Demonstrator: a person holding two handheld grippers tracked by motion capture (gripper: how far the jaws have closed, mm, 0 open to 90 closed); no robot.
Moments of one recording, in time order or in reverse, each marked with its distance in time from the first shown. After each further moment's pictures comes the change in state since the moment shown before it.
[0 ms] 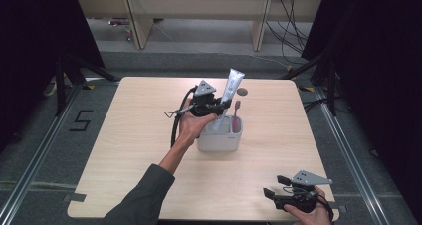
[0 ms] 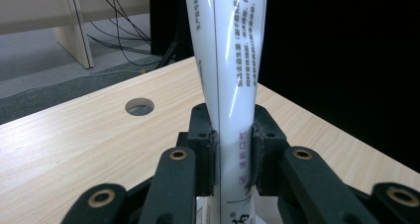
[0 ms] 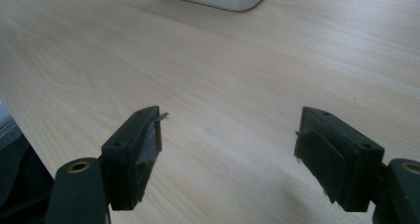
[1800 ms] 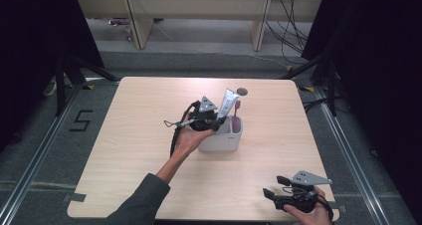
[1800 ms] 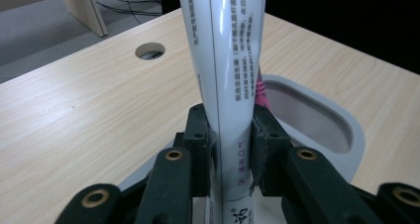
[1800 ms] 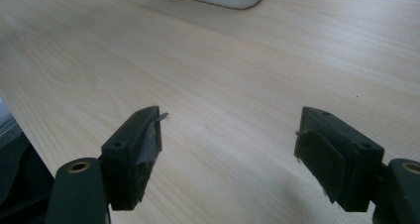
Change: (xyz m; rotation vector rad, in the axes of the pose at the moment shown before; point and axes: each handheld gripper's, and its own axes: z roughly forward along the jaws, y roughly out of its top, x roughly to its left) left arm -0.002 -0.042 0.002 0.161 0.071 0.108; right arm 0.002 -0.001 0.003 0.009 0.033 0.037
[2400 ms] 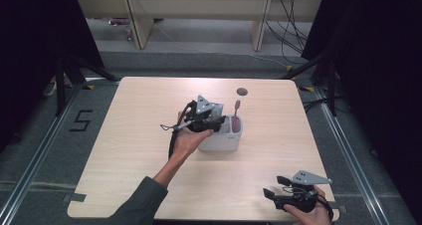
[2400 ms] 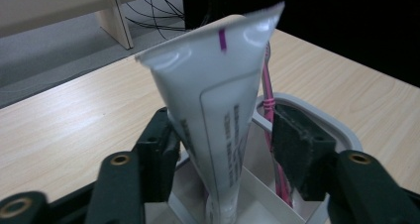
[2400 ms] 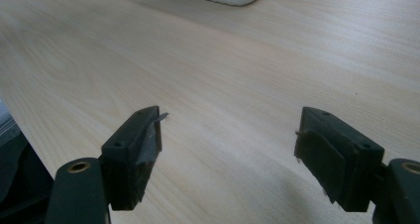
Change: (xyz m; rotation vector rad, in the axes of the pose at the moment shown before) left arm -0.004 0.005 -0.019 -0.052 0.084 -0.022; right arm -0.001 -0.001 0.000 0.010 -0.005 0.010
